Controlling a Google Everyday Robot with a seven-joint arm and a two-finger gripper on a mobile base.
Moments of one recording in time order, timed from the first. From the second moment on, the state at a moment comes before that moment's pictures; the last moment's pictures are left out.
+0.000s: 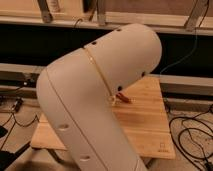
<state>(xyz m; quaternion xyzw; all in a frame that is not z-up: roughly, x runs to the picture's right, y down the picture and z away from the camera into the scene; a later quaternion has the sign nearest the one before) -0.039 0.098 0.809 0.09 -0.40 -0.90 0.17</state>
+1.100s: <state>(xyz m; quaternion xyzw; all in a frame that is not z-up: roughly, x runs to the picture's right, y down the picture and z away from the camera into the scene) -0.071 0.121 0.825 0.12 -0.43 -0.88 0.17</state>
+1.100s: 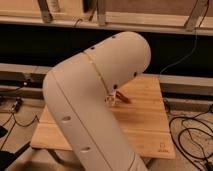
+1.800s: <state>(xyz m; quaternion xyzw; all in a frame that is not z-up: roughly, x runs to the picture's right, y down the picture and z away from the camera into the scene) -0.075 0.102 0.814 0.13 -0.42 -0.89 0.16</state>
